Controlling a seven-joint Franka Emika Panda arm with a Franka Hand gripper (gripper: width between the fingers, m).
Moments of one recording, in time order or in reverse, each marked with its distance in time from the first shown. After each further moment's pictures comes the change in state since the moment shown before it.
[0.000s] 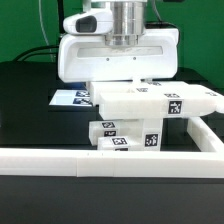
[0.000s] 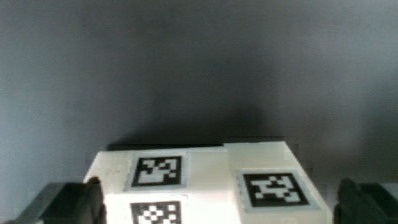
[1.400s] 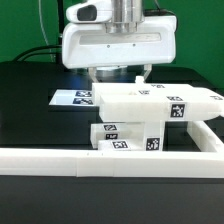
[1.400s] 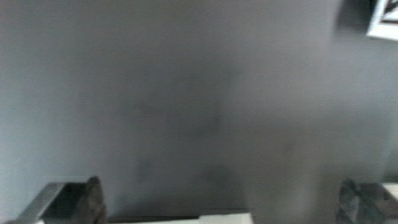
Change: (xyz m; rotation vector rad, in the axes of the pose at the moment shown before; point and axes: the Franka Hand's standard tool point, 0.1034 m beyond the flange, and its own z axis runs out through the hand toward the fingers) arm -0.043 -0.030 -0.020 0.034 -0.034 0.075
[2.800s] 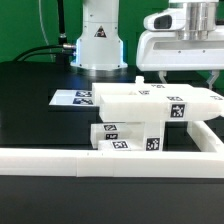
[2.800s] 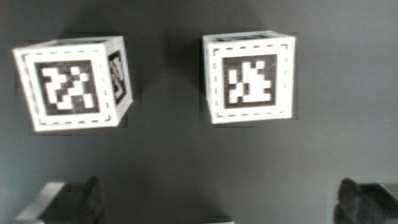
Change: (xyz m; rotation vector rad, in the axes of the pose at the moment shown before) arm -0.015 -0.125 0.021 -0.004 0.025 0.151
